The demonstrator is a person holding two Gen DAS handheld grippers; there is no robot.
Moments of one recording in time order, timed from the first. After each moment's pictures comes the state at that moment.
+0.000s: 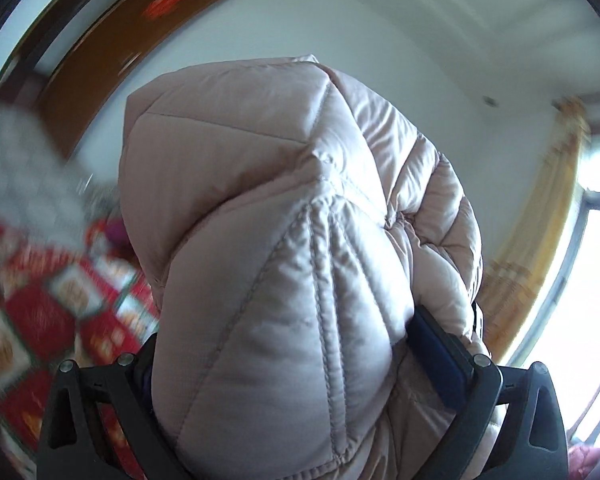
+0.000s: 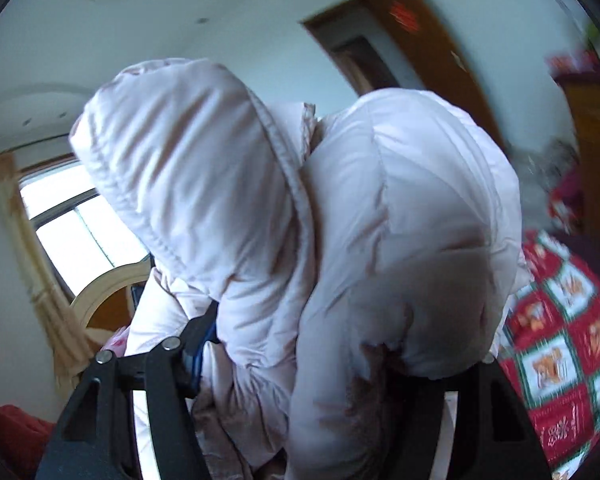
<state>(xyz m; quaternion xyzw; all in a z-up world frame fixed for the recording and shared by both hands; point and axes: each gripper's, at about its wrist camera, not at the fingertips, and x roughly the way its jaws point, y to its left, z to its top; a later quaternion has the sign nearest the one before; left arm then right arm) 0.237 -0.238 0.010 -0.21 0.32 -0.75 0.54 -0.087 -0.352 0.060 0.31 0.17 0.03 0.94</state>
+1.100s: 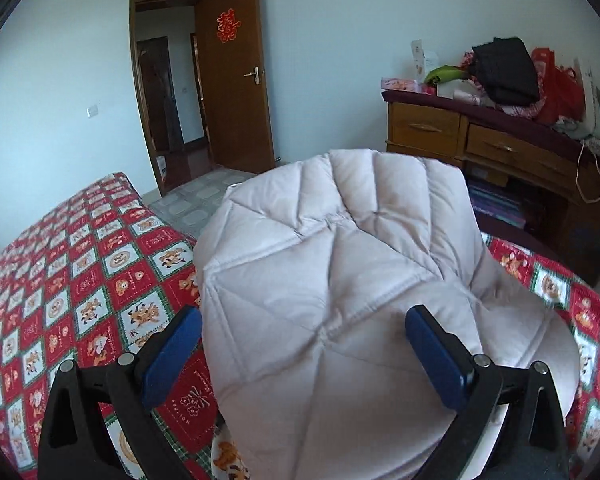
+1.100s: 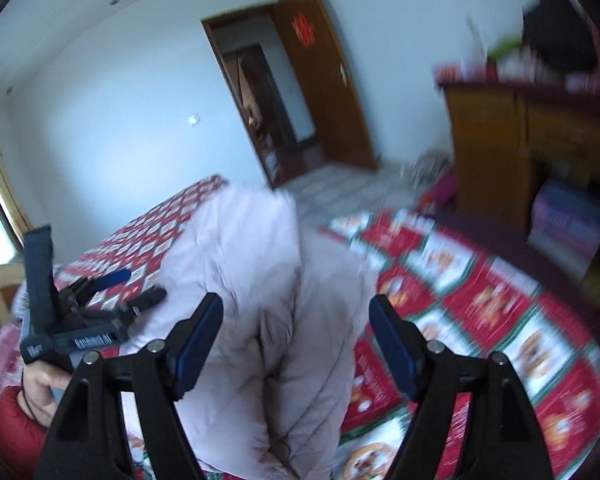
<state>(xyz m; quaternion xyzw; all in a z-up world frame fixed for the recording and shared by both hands) 0.213 -0.254 -0.040 0.19 0.23 -0.47 0.83 -0.123 -0.325 0.046 0.19 0.18 -0.22 0.94</state>
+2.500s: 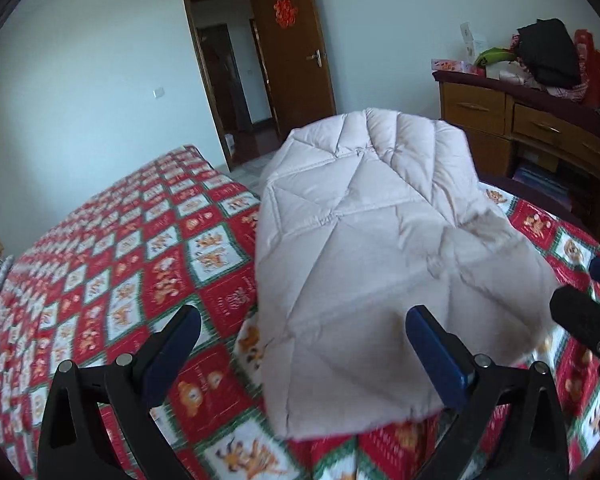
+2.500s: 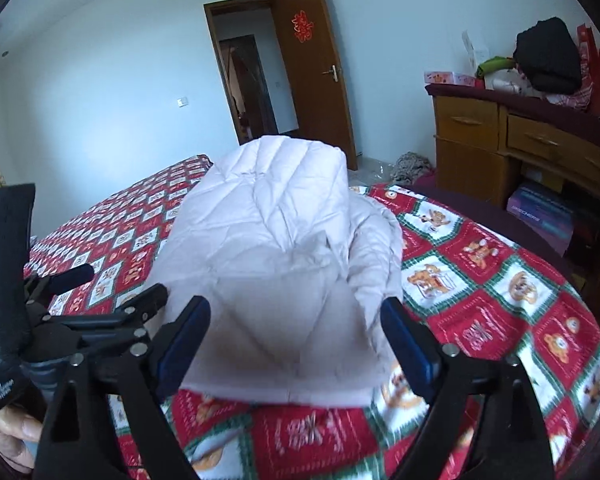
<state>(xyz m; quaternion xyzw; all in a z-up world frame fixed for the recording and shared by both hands) 0.103 -0.184 -0.041 0.21 0.24 -0.34 0.88 -0.129 -0.274 -0.016 0.17 0.23 -0.26 0.92</state>
